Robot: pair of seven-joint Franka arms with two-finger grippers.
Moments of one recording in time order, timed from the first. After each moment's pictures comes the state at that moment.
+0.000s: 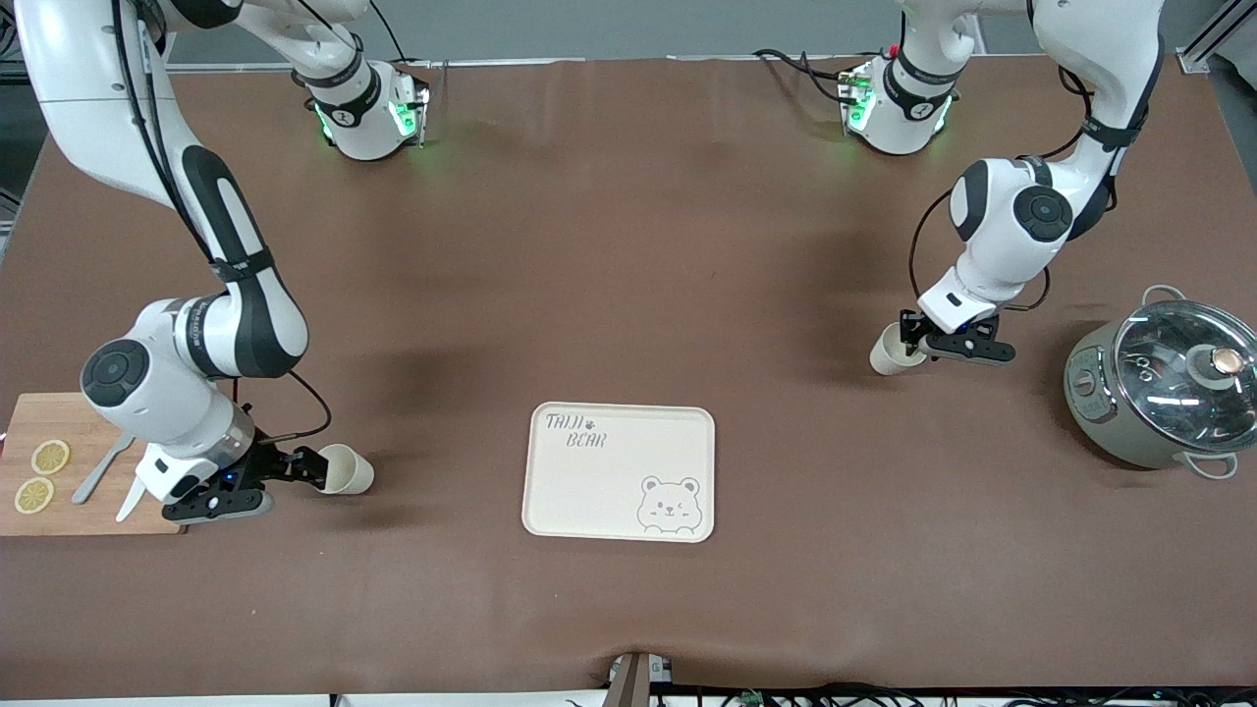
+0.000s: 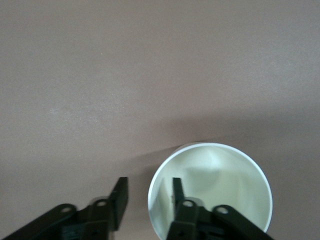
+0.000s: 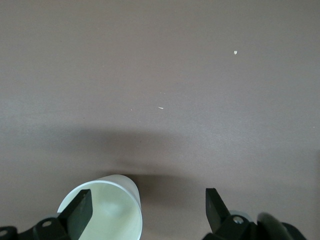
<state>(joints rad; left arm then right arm) -0.07 0.19 -0.03 -2.51 0.00 2.85 0.12 -0.03 0.60 0.05 -1.70 0.00 2.51 -0.11</state>
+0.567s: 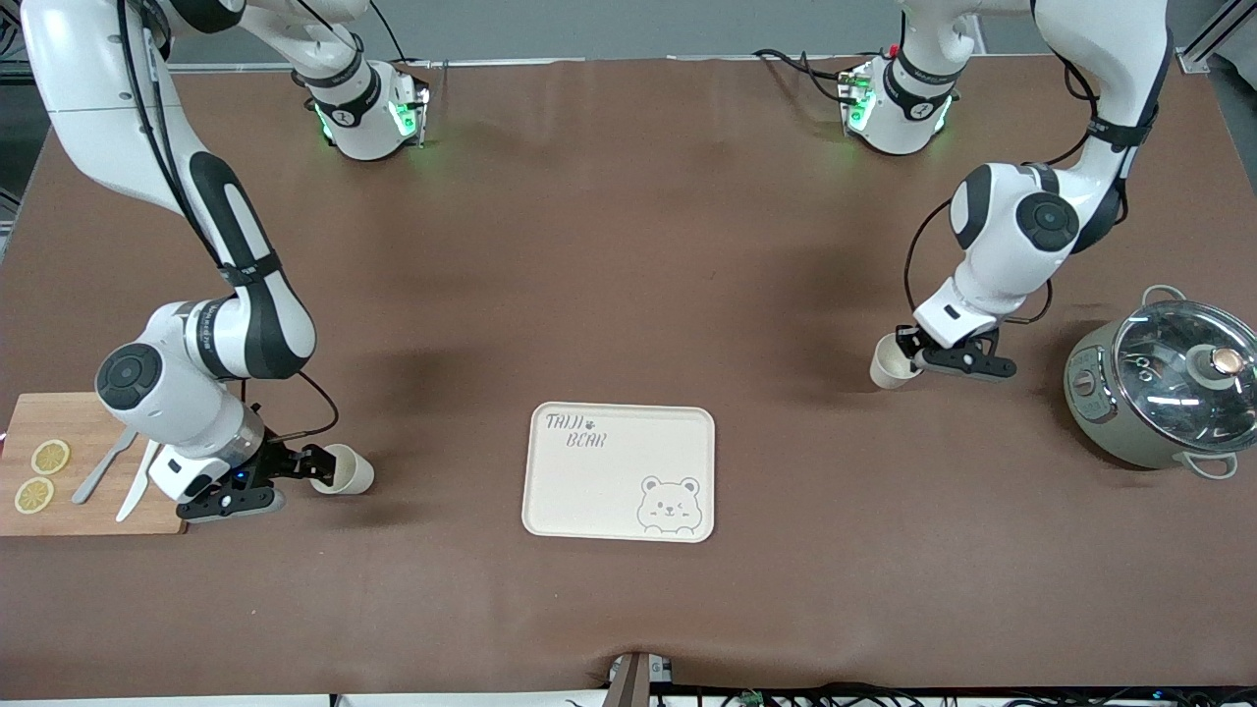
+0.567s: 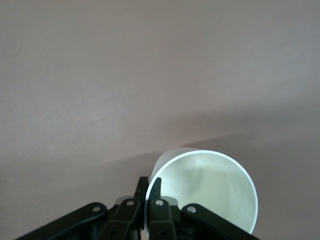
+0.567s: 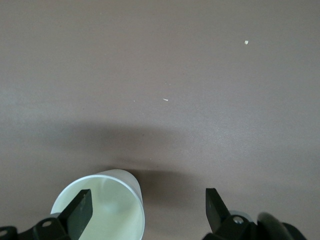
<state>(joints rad) -0.08 0.18 -0.09 -2.30 0.00 2.60 0.02 -0.03 0.61 0.05 -1.72 0.00 2.53 -0.14</state>
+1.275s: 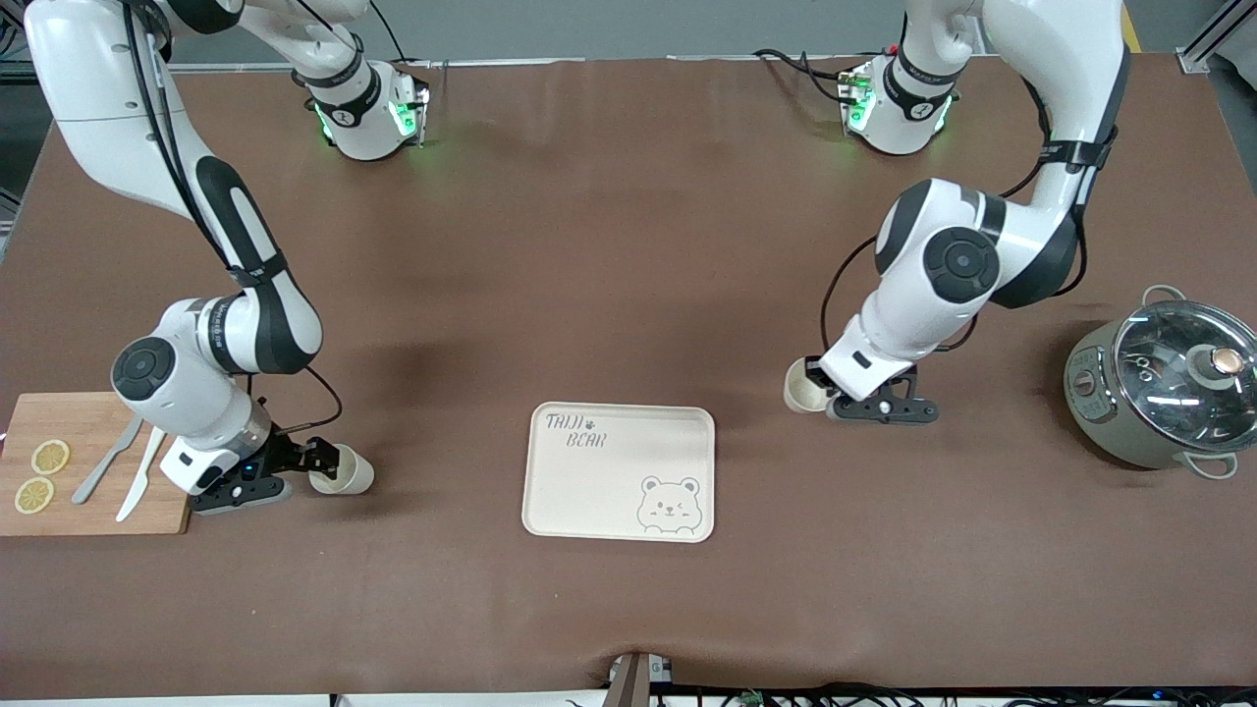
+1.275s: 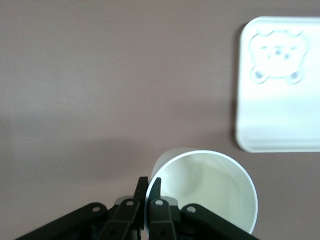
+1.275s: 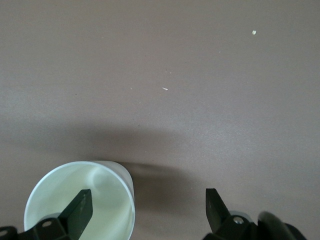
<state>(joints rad) -0.30 0.37 -0.12 -1.77 0.00 2.21 -0.37 -0.03 0.61 0.05 -1.79 0.00 2.61 -0.19</state>
